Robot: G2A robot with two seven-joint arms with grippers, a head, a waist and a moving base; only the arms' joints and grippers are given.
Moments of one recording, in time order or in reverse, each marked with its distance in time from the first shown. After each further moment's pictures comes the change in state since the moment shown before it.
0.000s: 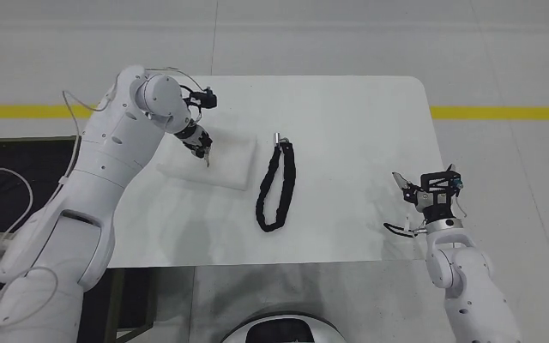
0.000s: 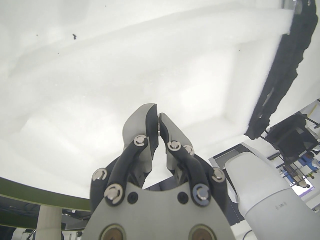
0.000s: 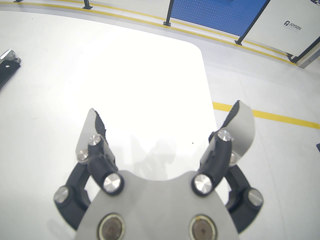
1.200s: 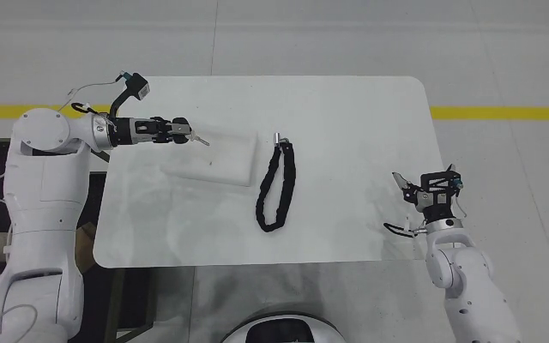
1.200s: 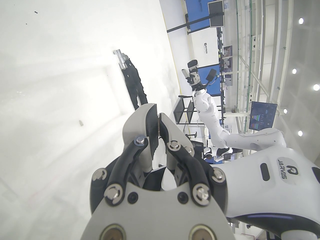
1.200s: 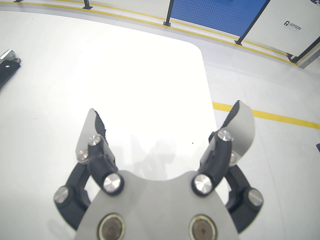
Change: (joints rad) left arm 0.398 0.159 -0.654 -0.194 -0.728 -0.169 0.003; right arm 0.000 0.000 0.000 0.000 0.000 0.000 0.000
